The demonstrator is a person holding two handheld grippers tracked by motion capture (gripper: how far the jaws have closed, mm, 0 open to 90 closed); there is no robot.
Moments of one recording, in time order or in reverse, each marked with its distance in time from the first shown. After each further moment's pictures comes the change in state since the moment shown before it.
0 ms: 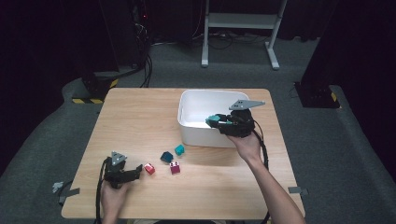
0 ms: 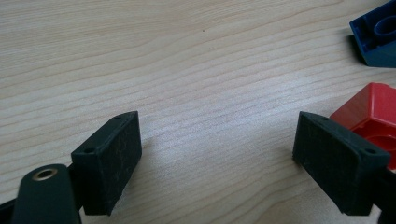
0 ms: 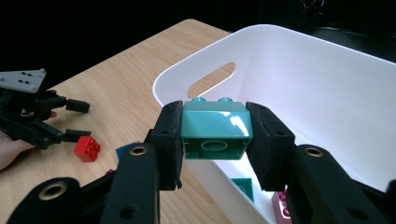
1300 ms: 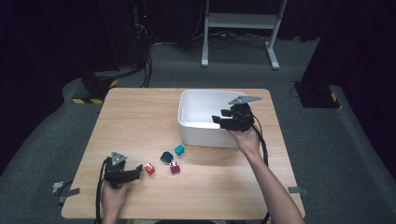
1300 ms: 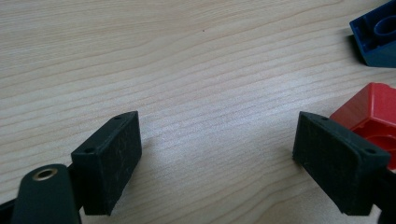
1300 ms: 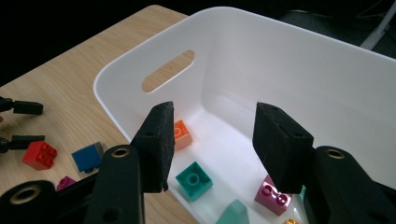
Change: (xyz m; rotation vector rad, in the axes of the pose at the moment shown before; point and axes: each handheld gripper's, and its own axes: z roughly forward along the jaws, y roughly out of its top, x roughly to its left) left arm 0.000 0.000 0.000 0.000 -0.001 0.000; right arm -0.022 0.001 0.016 0.057 -0.111 0.045
